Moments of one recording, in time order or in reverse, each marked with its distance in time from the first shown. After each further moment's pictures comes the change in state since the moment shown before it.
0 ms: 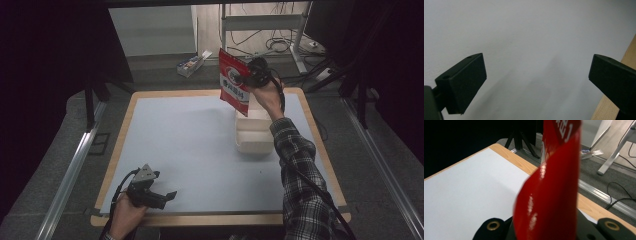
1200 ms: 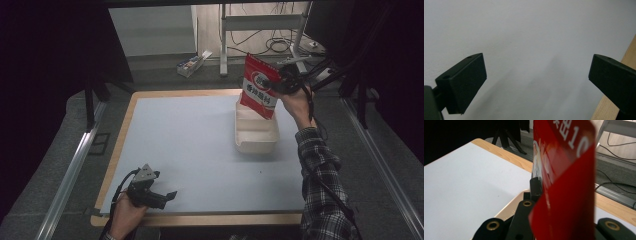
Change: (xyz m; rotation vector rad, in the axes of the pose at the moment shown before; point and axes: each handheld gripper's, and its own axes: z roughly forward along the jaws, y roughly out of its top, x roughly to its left) left arm 0.000 0.000 0.000 -0.001 0.000 -0.004; right arm -0.044 -0.044 -0.058 0.003 -0.091 0.067
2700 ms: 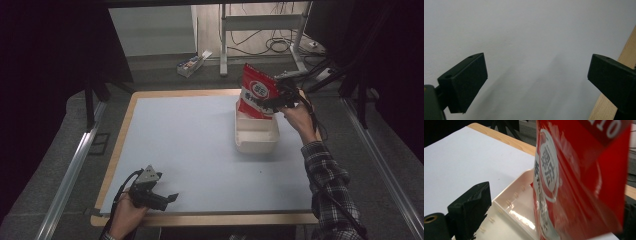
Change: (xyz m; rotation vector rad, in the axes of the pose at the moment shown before) left arm -0.003 0.002 0.004 0.045 -0.018 0.044; right arm 0.012 -0.035 0.004 0.063 -0.015 0.006
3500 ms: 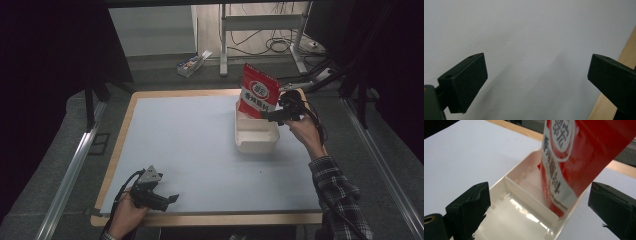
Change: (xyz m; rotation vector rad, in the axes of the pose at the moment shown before) left arm -0.002 0.001 0.002 0.030 0.005 0.013; right arm 0.014 -0.033 -0.021 0.039 0.018 0.013
